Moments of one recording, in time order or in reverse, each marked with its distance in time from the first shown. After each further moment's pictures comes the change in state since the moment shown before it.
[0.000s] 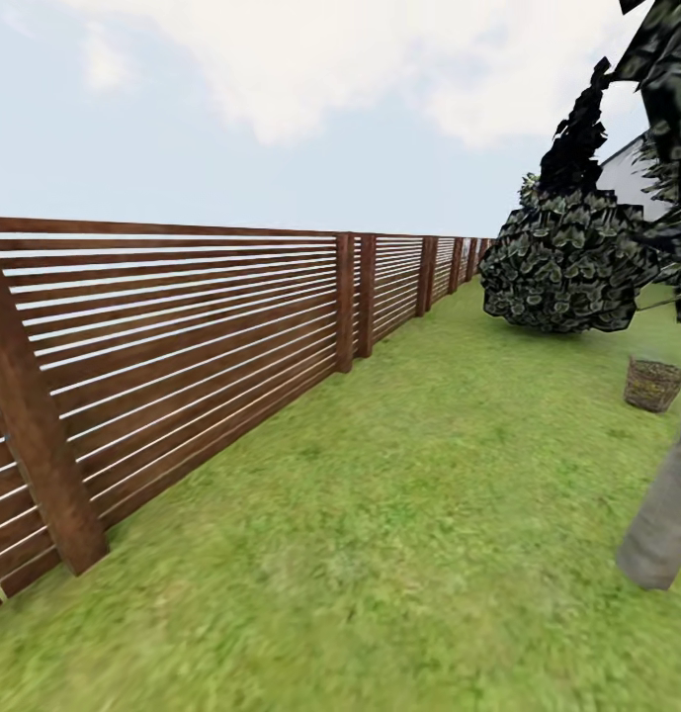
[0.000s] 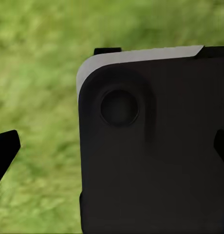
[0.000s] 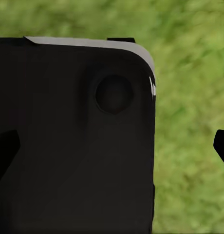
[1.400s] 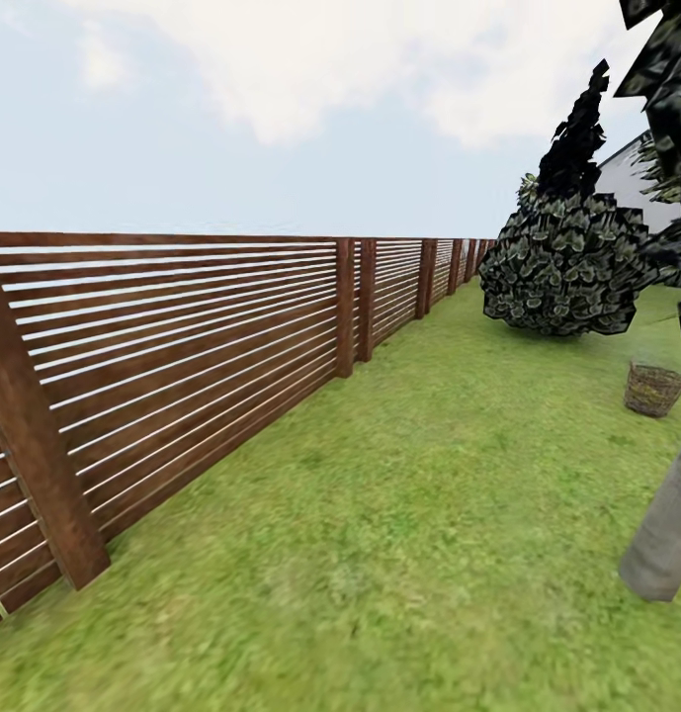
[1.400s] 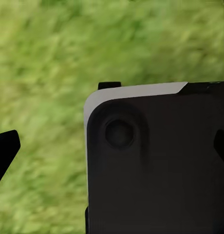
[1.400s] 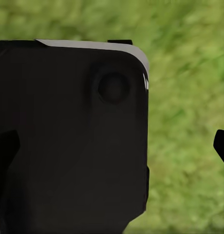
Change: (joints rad) left arm 0.001 0.001 0.001 0.001 -0.002 -0.130 0.002; right arm 0.000 0.001 0.000 -0.001 -0.001 0.000 -0.001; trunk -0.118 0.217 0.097
